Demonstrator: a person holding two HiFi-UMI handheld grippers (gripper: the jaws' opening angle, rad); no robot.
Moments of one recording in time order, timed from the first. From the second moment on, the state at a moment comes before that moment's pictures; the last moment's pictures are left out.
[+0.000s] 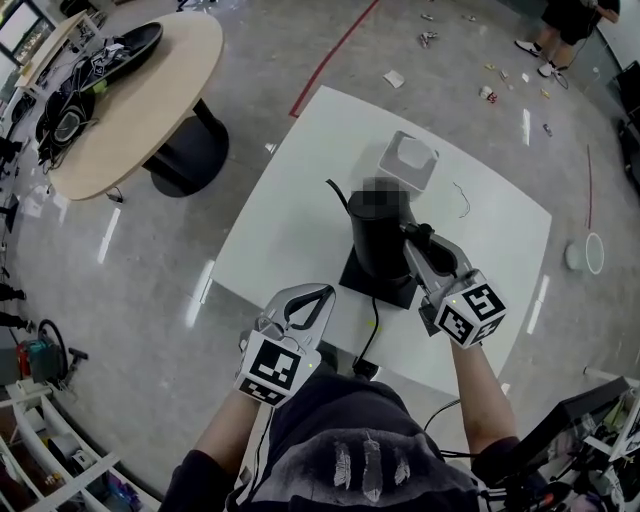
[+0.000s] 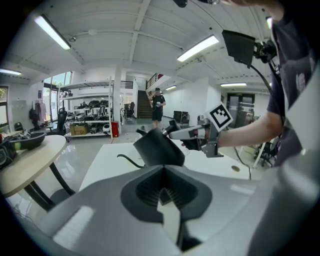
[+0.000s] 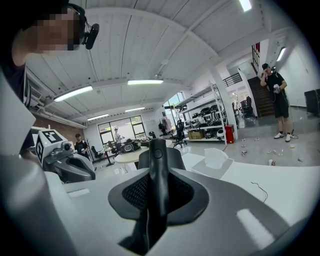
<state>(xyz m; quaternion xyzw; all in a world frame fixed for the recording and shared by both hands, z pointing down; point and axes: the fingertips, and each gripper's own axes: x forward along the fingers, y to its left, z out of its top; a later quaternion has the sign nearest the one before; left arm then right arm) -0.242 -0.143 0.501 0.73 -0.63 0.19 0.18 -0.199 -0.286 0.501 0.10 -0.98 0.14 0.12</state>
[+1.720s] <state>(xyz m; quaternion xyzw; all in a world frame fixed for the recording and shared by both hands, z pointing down) -0.200 -0.144 0.505 0.76 -0.59 0.22 0.16 -0.123 -0.248 0.589 0.11 -0.96 0.08 0.25</state>
